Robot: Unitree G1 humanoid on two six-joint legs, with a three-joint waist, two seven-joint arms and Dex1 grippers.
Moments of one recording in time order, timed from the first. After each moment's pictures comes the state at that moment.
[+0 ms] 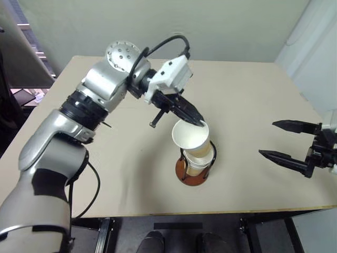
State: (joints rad) left arm -1.42 0.72 -0.74 0.40 -0.71 0.02 -1.59; right arm 0.03 -1.05 -0.66 -0.62 0.82 0.73 0.94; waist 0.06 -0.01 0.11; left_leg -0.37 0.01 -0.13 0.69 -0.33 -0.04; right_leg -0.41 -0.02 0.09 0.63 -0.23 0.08
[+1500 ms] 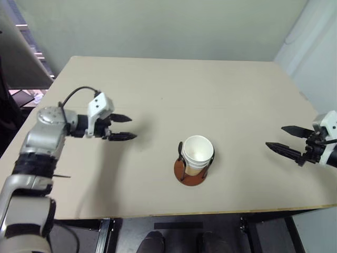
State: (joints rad) left arm -0.62 0.95 -0.04 0.31 -0.42 0.34 -1.32; right arm -0.10 -0.99 -0.41 -0.18 0.63 0.58 0.97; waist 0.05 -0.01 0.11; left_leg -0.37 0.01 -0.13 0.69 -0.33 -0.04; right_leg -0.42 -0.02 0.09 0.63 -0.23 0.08
